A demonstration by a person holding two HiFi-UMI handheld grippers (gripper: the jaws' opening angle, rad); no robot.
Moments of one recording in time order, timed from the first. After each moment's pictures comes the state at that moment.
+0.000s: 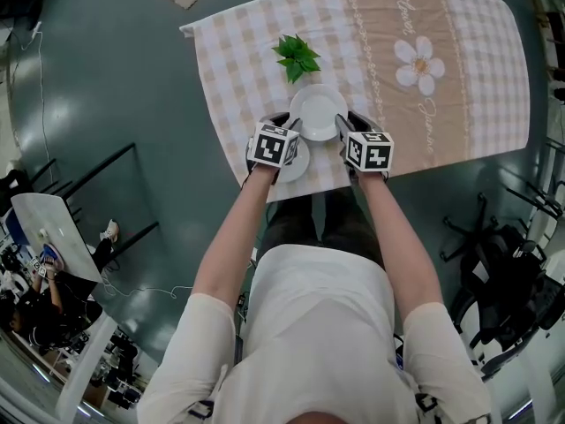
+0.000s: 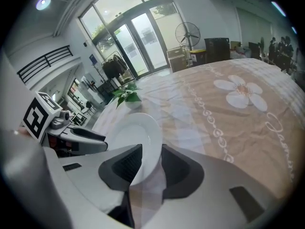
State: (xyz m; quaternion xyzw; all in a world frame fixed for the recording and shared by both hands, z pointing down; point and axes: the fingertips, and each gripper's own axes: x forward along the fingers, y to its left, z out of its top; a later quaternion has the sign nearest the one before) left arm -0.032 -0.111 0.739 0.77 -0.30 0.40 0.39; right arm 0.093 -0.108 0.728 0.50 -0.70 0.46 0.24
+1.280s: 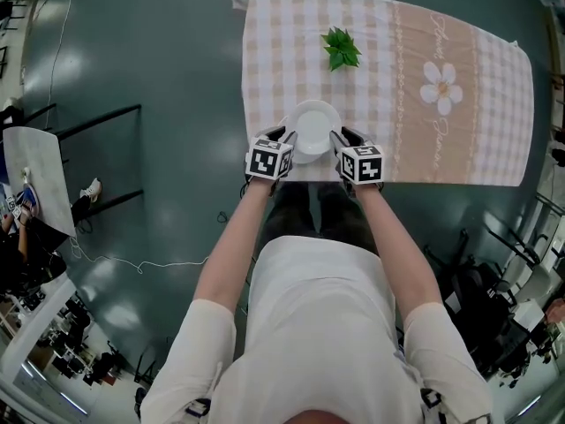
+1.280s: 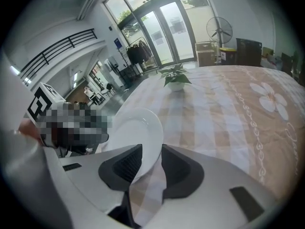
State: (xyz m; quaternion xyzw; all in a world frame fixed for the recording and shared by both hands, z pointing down) left arm -0.122 -0.027 0.710 0.73 -0.40 0.34 0.44; right arm 0.001 -0.043 0.708 0.38 -0.77 0.41 0.31
